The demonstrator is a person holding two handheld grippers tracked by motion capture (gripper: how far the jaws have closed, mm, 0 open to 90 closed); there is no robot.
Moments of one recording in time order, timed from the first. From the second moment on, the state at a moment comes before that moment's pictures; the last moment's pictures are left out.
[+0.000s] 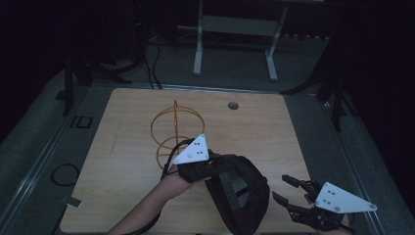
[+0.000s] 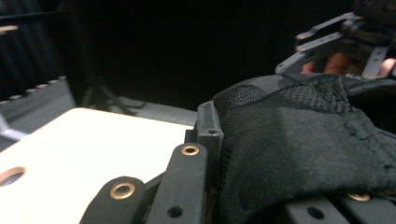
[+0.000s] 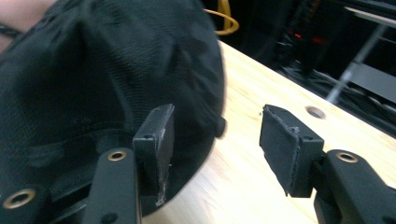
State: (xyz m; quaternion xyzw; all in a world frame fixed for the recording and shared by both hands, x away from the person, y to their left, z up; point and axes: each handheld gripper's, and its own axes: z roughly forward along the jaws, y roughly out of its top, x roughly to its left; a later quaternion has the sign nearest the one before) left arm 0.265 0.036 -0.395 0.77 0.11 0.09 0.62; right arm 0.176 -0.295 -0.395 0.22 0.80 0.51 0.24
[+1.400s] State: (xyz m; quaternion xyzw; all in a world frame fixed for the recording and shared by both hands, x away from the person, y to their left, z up) left arm 0.271 0.051 -0.399 0.82 0.10 0.16 0.55; right arm 0.195 -0.291 -0.377 0.20 0.78 0.56 0.22
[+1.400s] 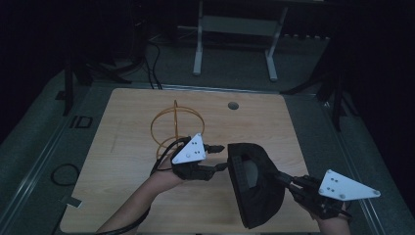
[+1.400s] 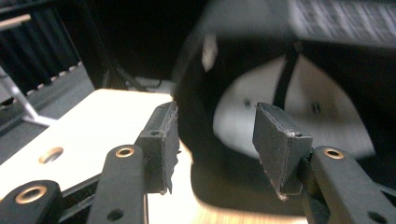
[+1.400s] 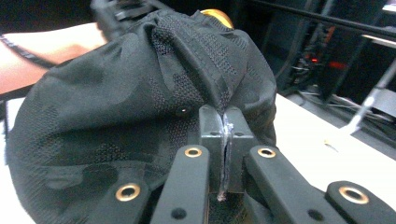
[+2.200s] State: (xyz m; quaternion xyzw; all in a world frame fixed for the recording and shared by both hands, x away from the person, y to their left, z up) left arm 0.251 0.134 -0.430 0.80 0.21 0.21 0.52; right arm 0.268 -0.256 -0.321 0.22 0.77 0.54 0.27
